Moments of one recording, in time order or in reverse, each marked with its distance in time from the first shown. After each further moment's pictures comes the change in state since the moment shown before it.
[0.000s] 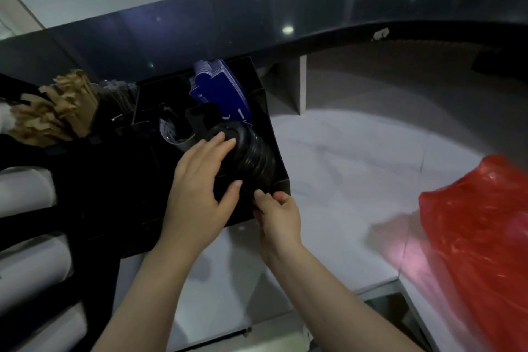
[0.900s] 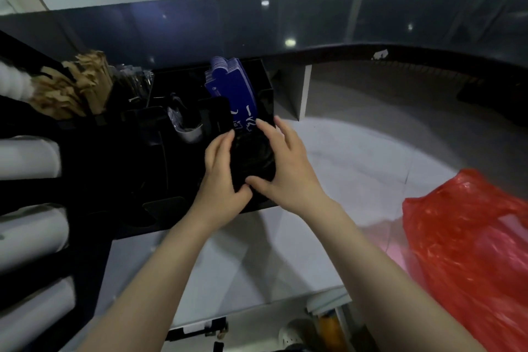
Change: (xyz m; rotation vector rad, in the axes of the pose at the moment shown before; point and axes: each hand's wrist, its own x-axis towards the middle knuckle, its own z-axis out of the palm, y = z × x) left_hand -0.005 -0.009 0.040 -0.384 -0.045 -0.140; right_hand 0.001 -0.086 0.000 -1.346 -0.399 -0.981
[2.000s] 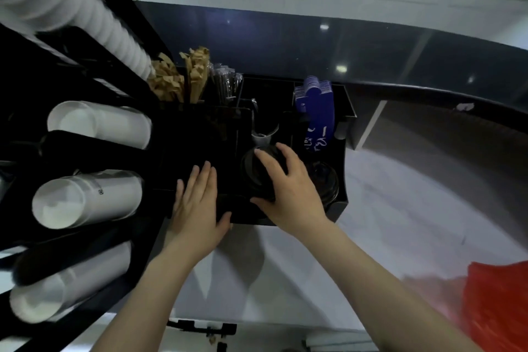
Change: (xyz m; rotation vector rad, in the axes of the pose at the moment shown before) left_hand -0.072 -0.078 -0.075 0.641 0.030 -0.323; right_hand 0.014 -0.055 0.071 -0.272 -0.134 -0.272
